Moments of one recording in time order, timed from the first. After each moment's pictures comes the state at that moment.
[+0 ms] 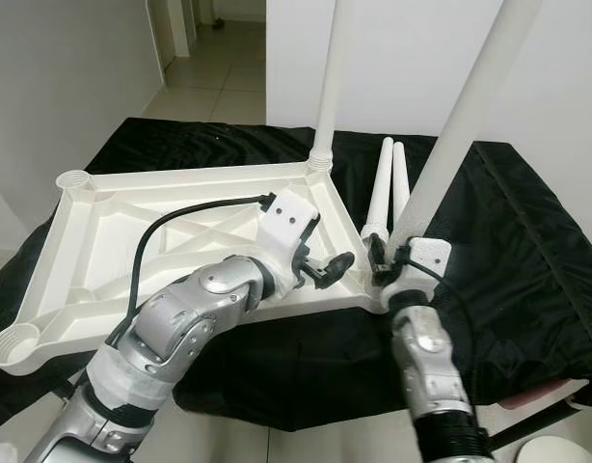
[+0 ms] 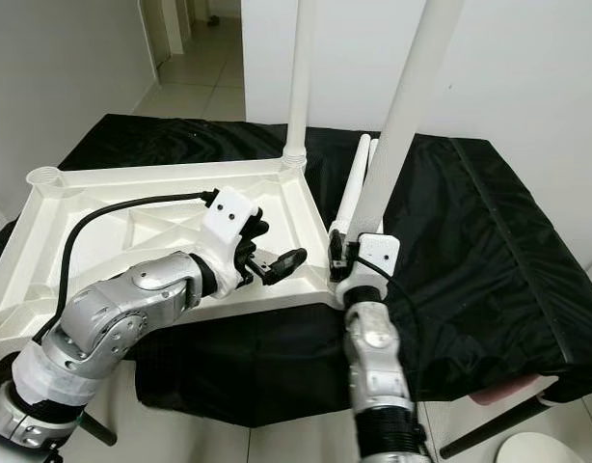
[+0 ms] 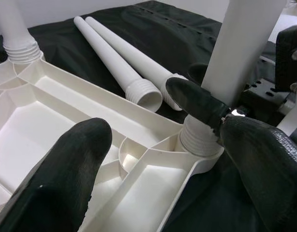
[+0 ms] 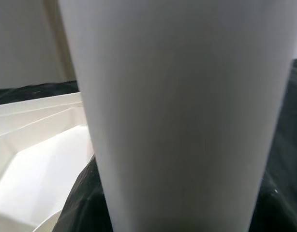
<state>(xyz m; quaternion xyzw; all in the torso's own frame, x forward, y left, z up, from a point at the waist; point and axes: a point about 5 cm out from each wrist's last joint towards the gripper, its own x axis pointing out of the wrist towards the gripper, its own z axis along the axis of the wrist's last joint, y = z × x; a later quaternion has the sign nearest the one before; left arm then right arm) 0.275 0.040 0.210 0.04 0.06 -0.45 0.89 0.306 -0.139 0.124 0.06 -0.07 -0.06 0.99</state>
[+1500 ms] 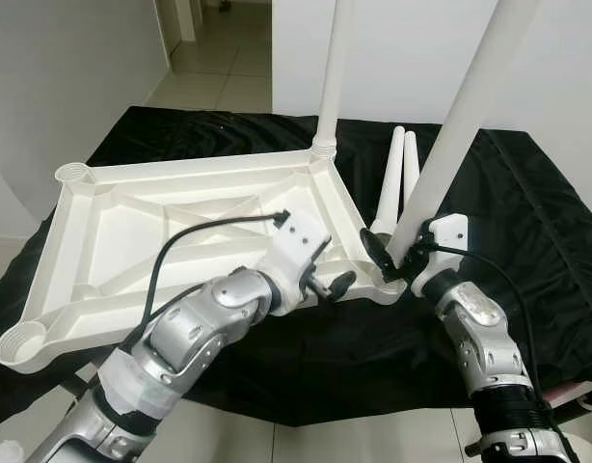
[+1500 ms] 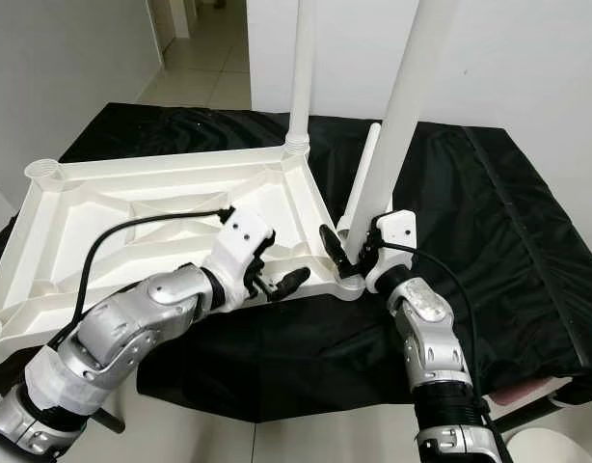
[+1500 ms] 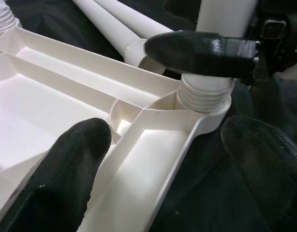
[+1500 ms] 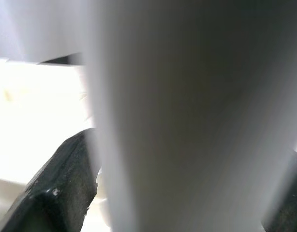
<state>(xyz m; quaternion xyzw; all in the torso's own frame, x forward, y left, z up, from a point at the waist) 0.272 0.032 0.184 0.09 0.07 -0.45 0.89 0.317 -0.179 0.154 -0.04 -0.08 0.23 0.97</state>
